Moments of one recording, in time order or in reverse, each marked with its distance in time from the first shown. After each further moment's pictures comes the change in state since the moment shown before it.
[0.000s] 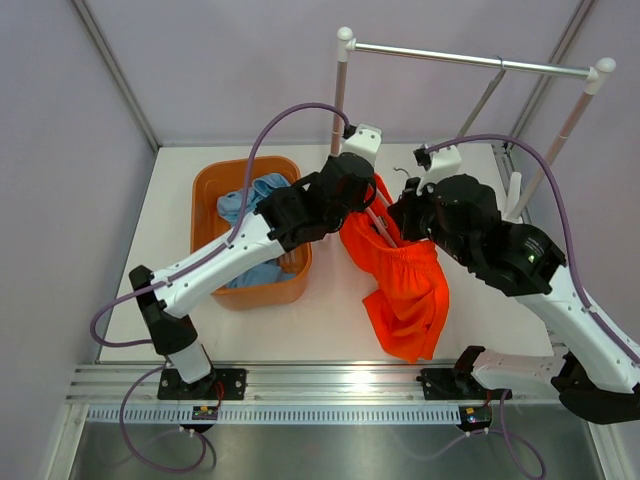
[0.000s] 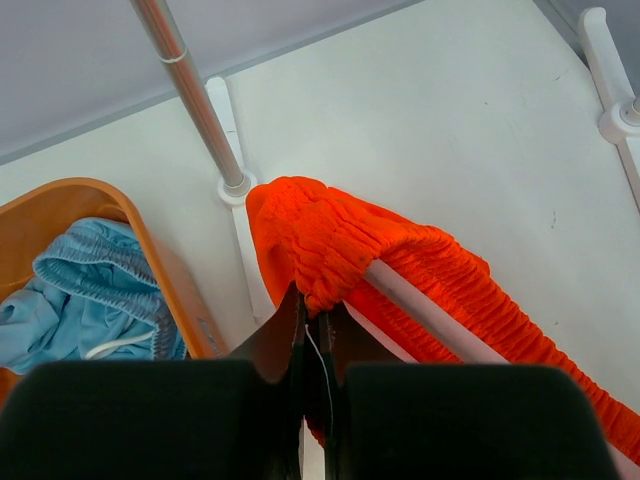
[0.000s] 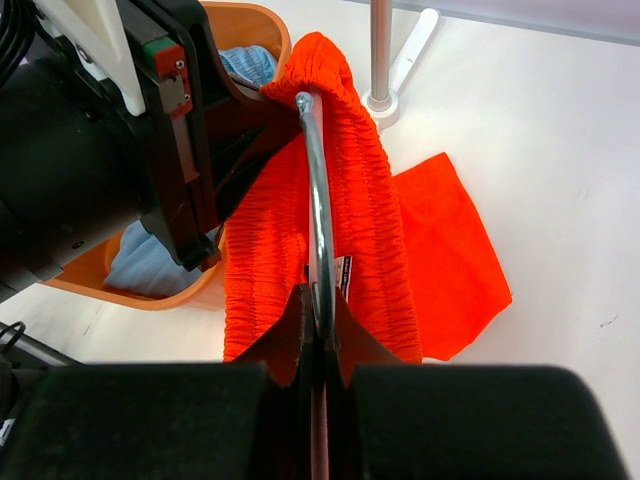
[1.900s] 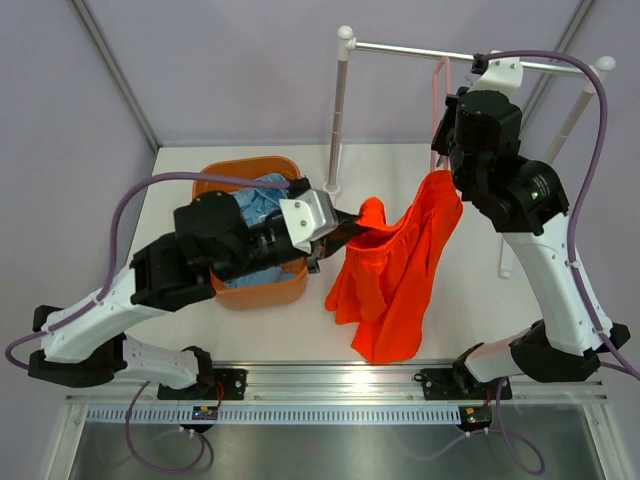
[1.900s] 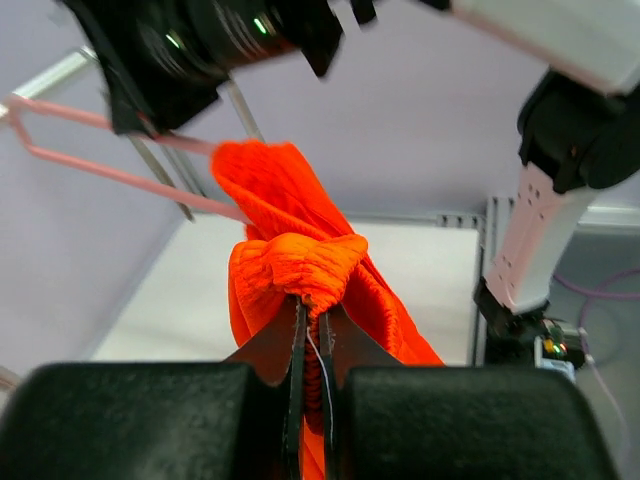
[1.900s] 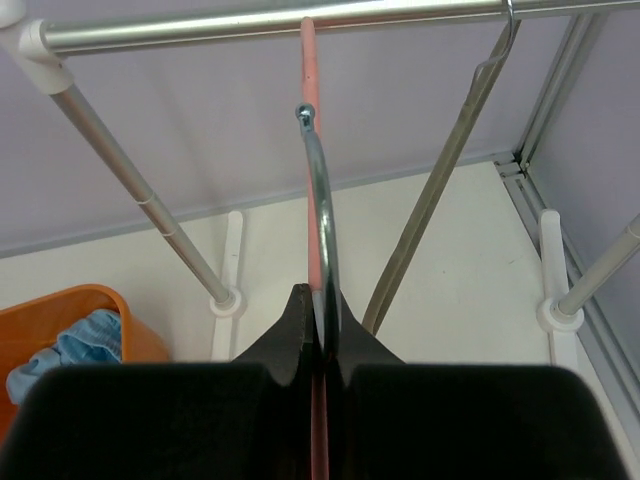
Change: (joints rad) left arm -0.274 -0.476 -0.198 0.218 0.590 0.452; right arm -0.258 0.308 0.493 0.003 0.338 -0.066
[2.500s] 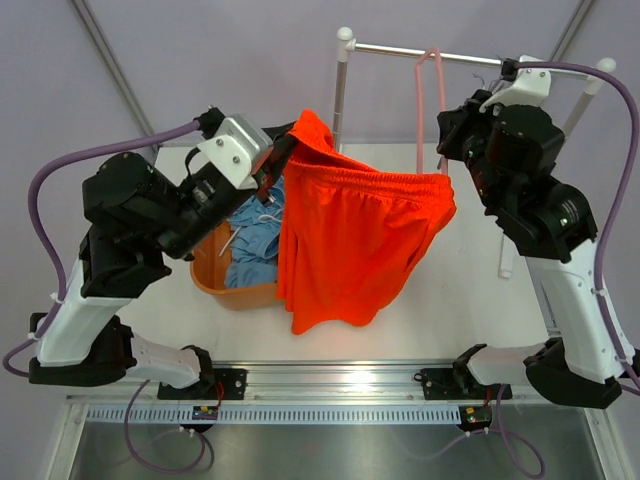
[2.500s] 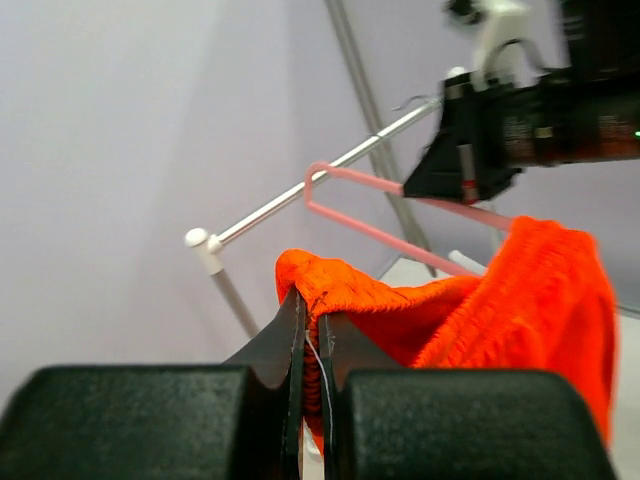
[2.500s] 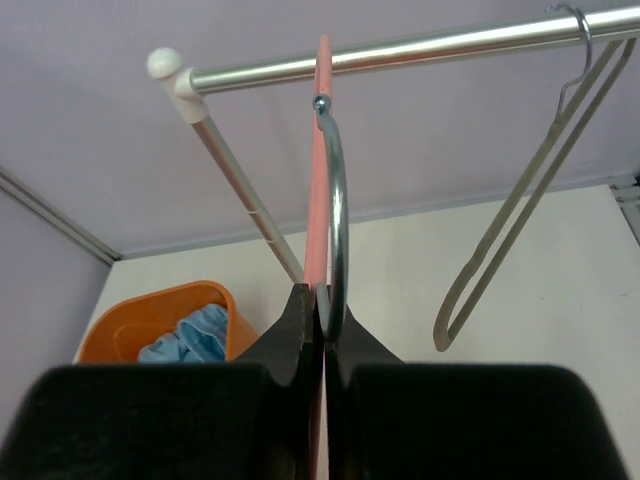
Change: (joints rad) left arm 0.066 0.056 0.377 -0.061 -0.336 0.256; right arm -0.019 -0.108 -0.073 0.108 -0.193 0.062
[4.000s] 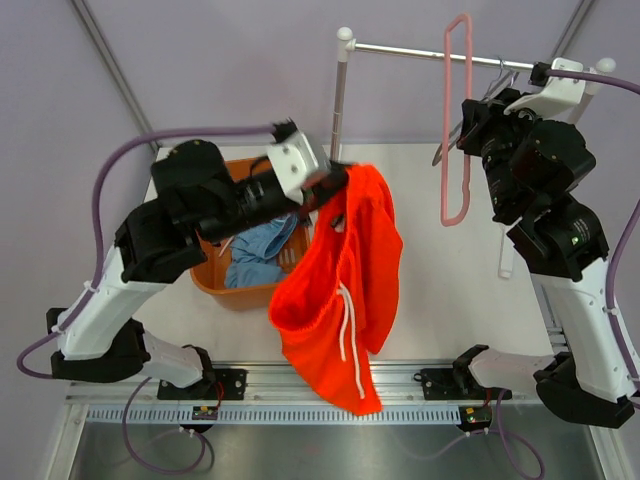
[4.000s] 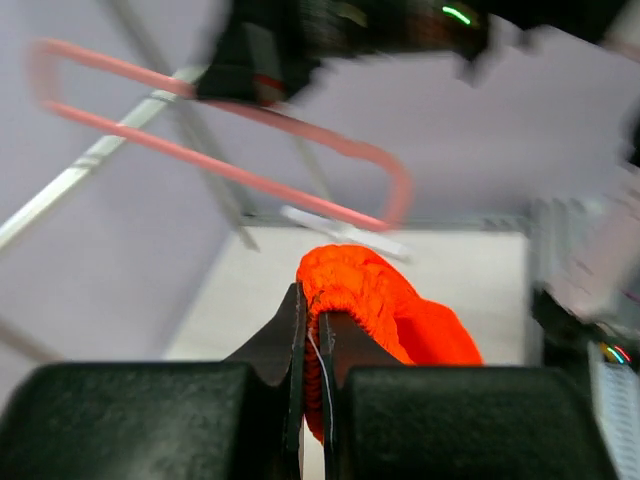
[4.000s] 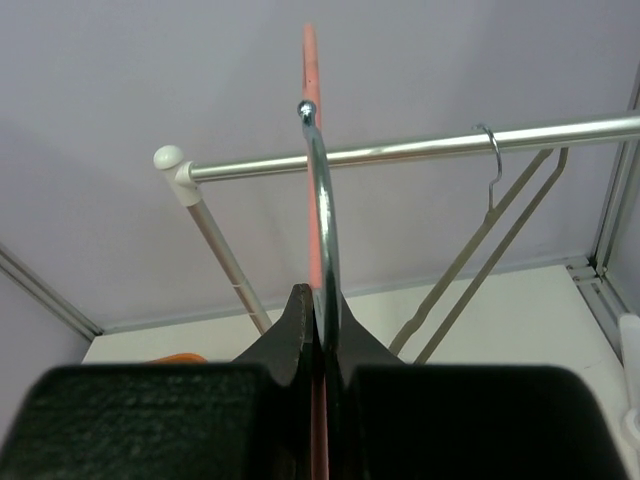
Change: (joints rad) left arm 0.062 0.091 -0.026 -0.153 0.468 -0.177; right arm -0.011 -0.109 -0.120 0.247 0.053 -0.149
